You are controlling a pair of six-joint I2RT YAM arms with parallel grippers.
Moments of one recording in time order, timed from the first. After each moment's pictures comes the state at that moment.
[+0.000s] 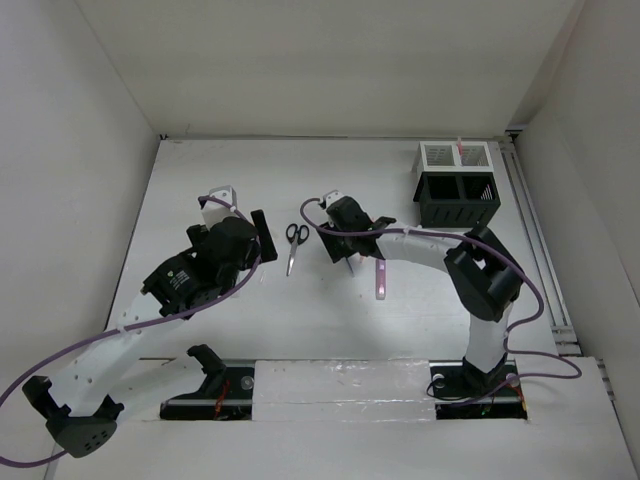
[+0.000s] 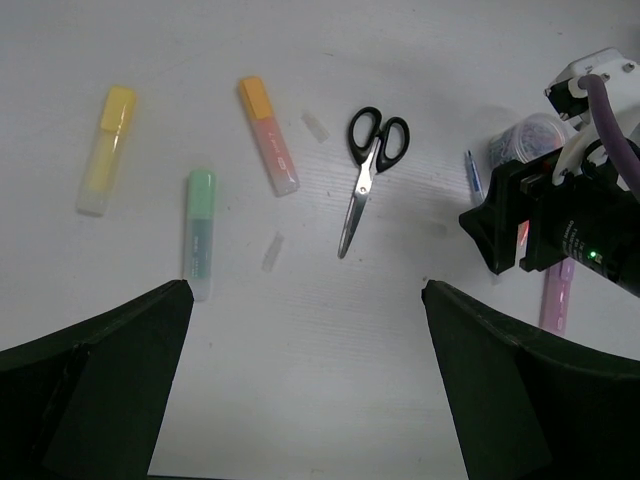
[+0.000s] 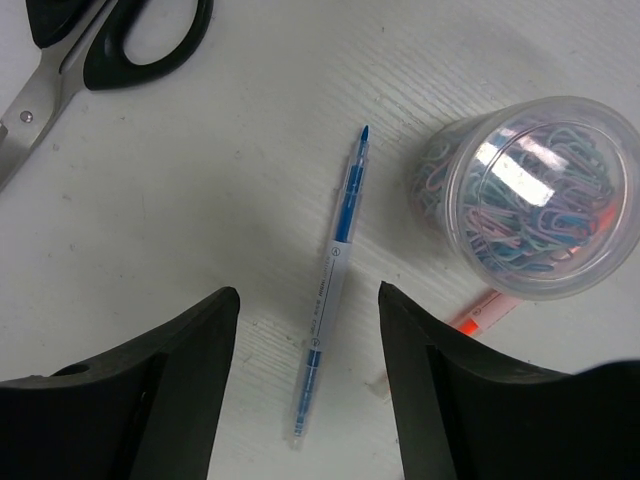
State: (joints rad) left arm -0.77 0.87 1.06 -0.89 -0.62 -0.70; right arm 0.77 1.88 1.24 -0.23 0.18 0.14
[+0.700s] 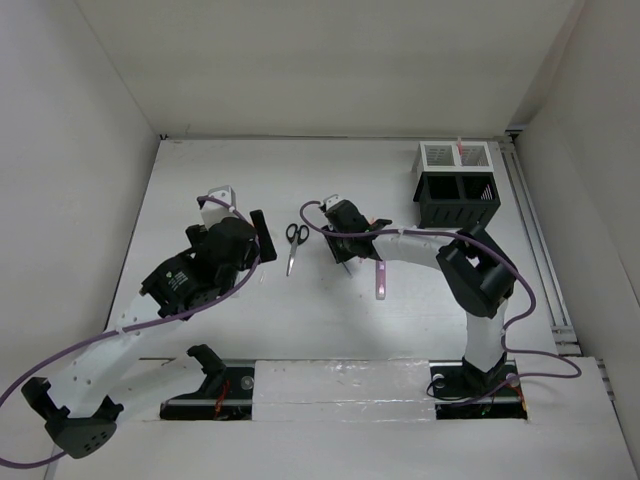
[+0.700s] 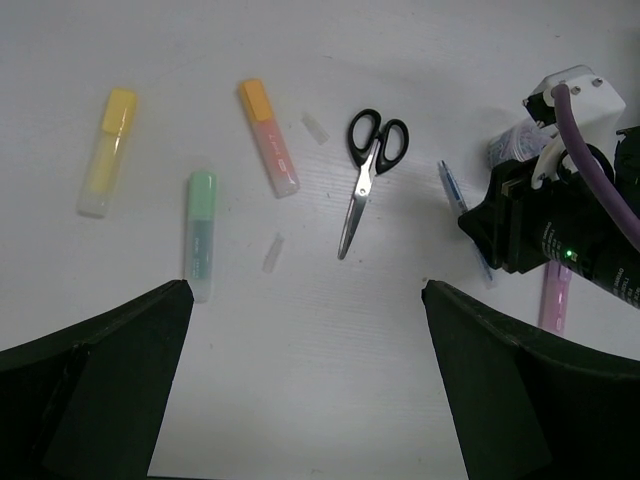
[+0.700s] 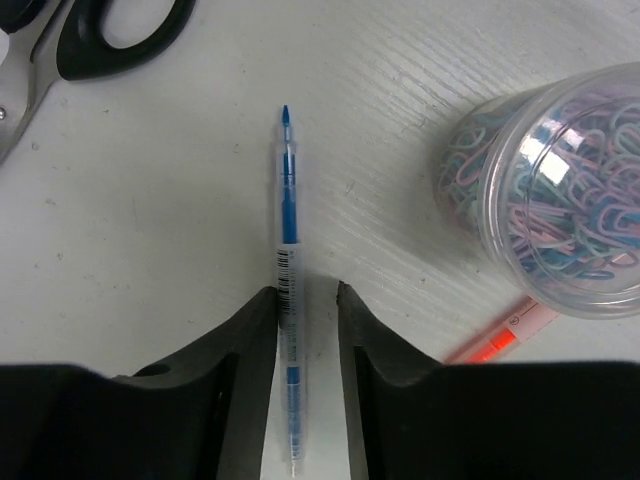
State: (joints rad) left arm -0.77 0.87 1.06 -0.89 -0.62 -0.70; right arm 0.77 1.93 1.23 -0.22 0.16 0.20
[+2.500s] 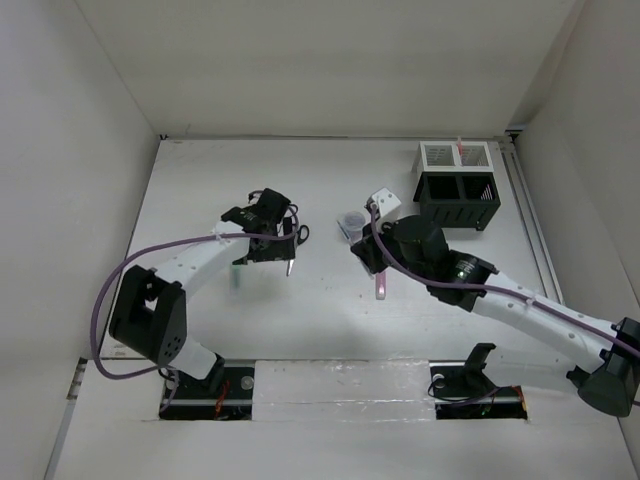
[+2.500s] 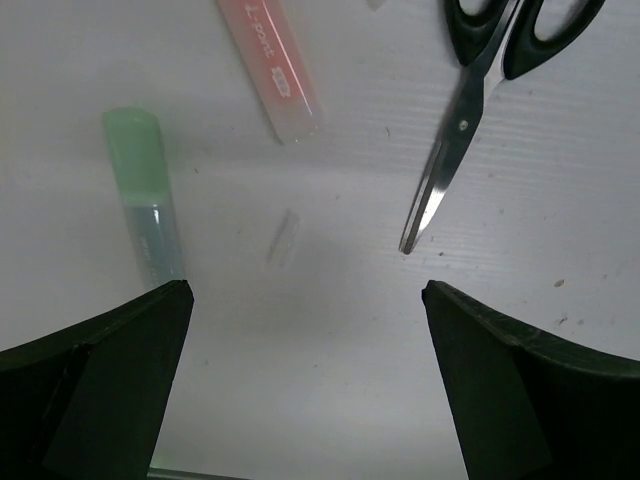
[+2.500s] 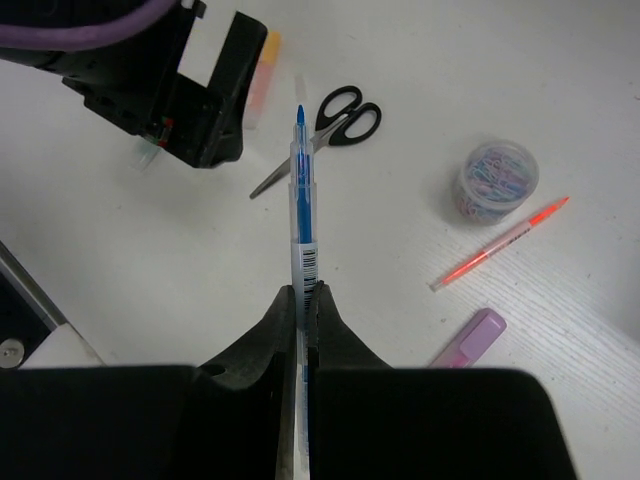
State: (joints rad) left arm -0.51 1.47 1.06 -0.77 -0.29 -0.56; right arm 0.91 1.09 0.94 -0.24 0.14 0.20
